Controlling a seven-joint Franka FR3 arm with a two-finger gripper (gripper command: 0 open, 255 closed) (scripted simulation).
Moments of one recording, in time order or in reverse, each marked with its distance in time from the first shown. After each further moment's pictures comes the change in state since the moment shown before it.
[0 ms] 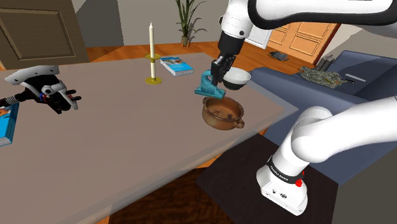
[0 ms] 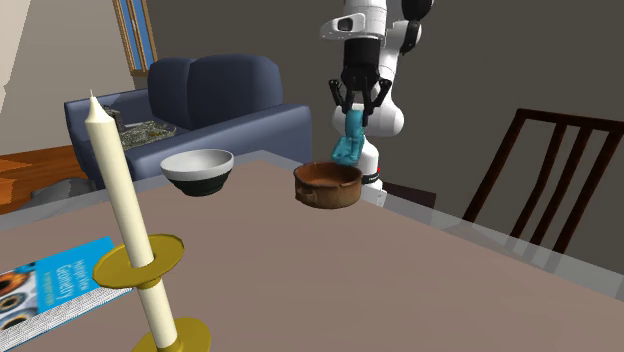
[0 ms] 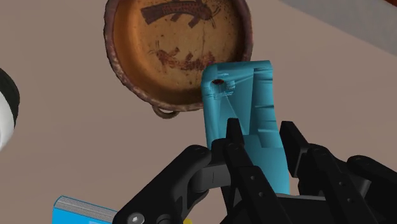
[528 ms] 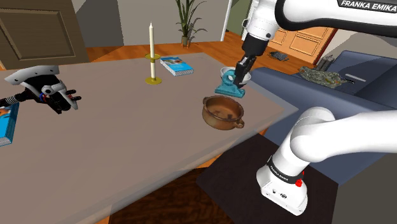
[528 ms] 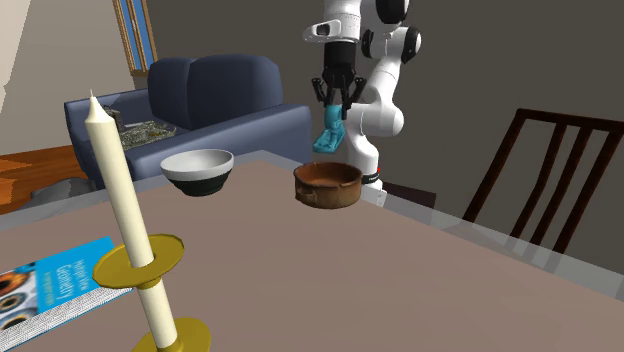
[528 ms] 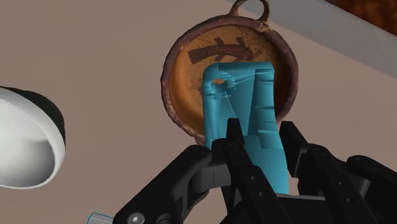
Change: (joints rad) arm -0.037 -0.195 -0.133 -0.116 -0.069 -0.089 -0.129
